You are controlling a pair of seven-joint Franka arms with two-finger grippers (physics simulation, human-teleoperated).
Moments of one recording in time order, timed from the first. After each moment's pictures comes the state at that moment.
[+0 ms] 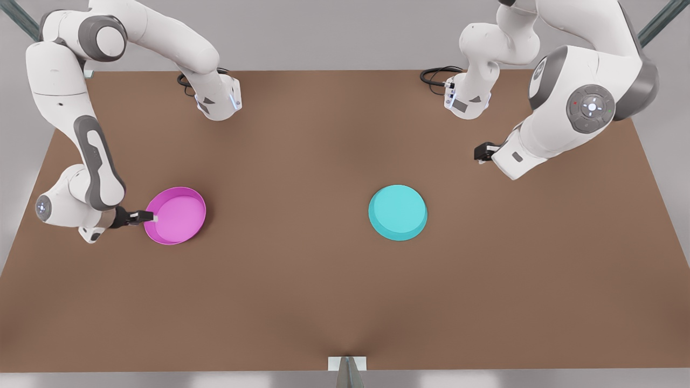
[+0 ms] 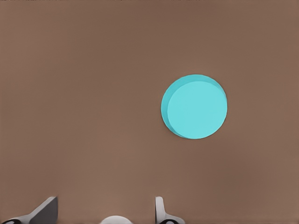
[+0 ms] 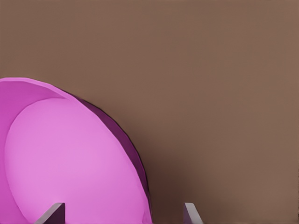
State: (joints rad) left arm -0.26 0.16 0.00 -1.35 -0.03 1.26 -0.18; right arm -0.71 0.57 0.34 -1.93 0.01 2.17 -0.50
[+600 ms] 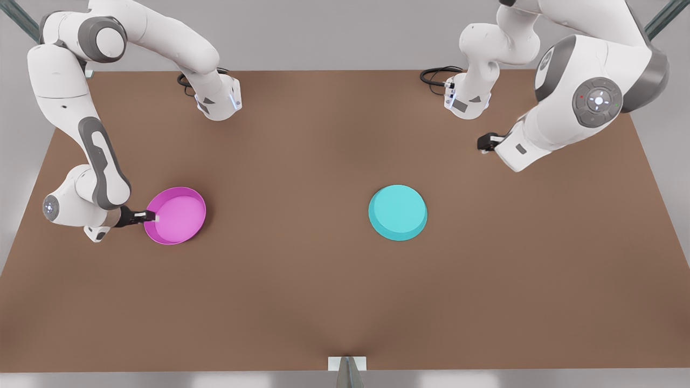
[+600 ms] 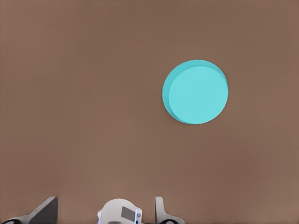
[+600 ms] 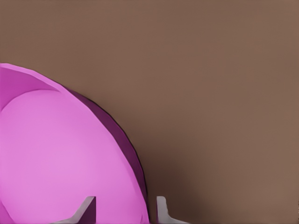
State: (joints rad) left arm -0.25 0.17 -0.02 -1.29 -0.03 1.16 -0.18; right arm -0.70 0.58 0.34 -1.95 0.00 2.20 -0.49
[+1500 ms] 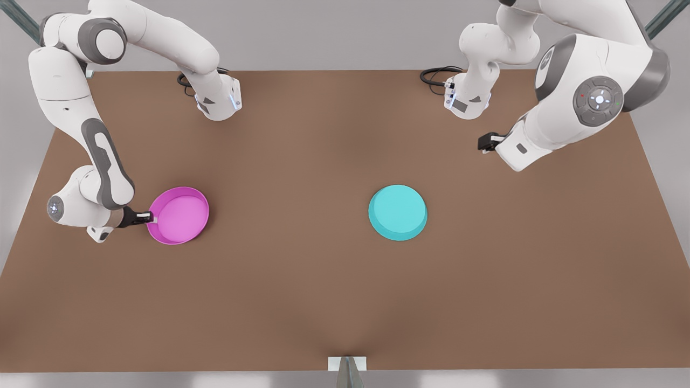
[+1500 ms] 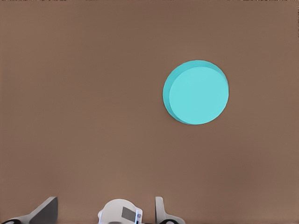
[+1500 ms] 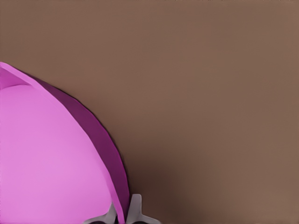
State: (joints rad) left arm -0.25 0.17 -0.02 -1.29 -0.03 1.16 -0.18; right arm -0.70 0.59 0.34 -1.96 -0.03 2.23 -0.49
